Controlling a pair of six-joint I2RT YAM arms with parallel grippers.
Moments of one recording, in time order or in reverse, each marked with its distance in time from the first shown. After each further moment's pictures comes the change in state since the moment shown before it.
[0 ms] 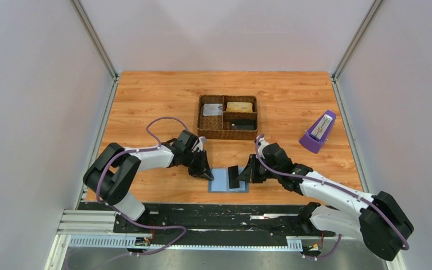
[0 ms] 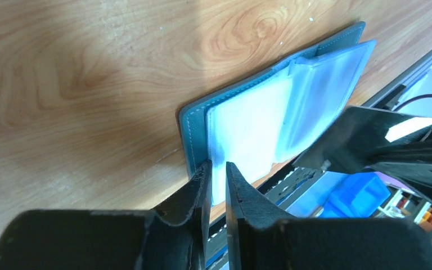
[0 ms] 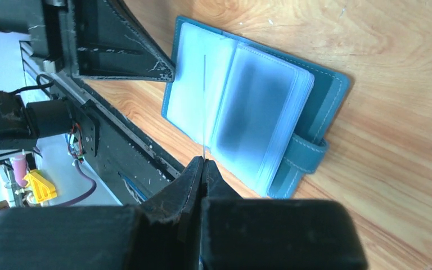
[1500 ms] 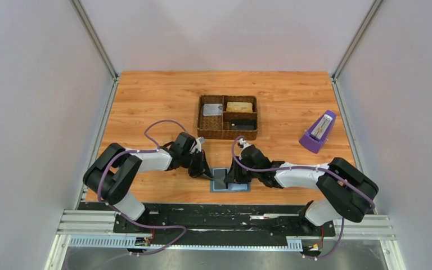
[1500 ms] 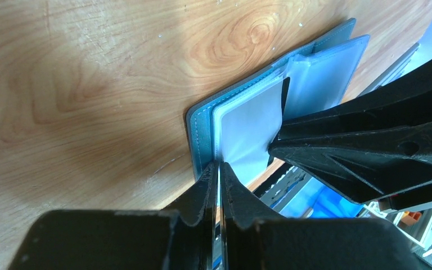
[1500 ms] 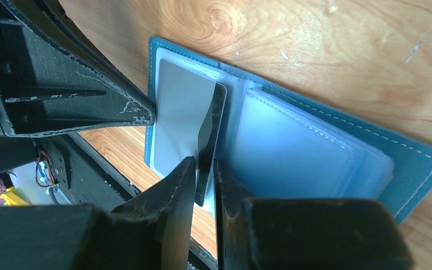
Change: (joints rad) left arm 0.012 -0.007 -0.065 0.127 0.034 -0.037; right arm 0.119 0.365 0.082 0.212 0.099 0.057
